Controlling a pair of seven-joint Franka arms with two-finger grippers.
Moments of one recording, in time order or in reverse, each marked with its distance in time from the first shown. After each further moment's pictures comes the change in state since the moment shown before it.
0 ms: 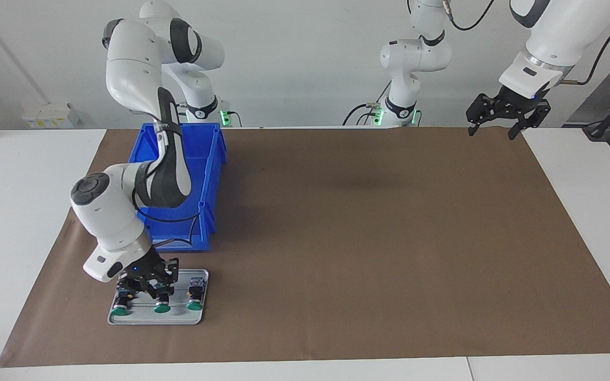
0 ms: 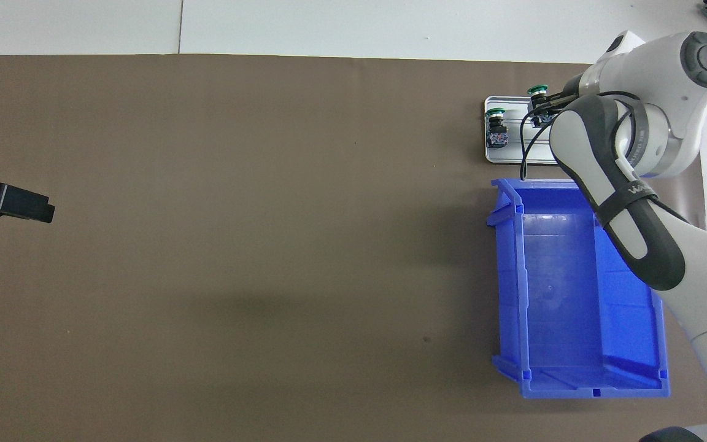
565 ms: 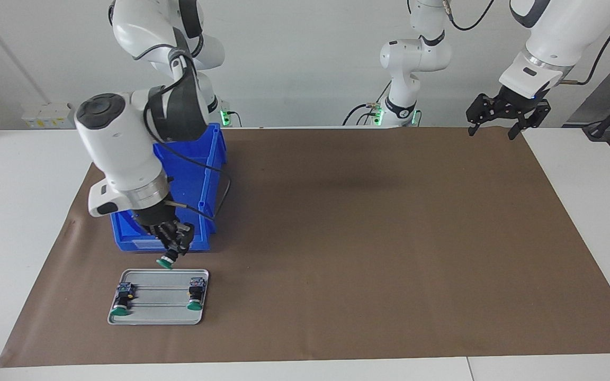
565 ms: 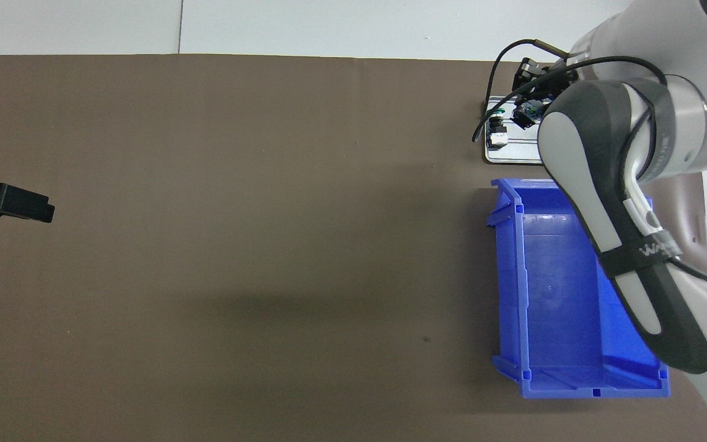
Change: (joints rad) left arm 0.000 0.000 0.000 0.000 0.000 0.000 0.000; right arm 0.180 -0.167 0.003 0.076 -0.127 -0.306 0.954
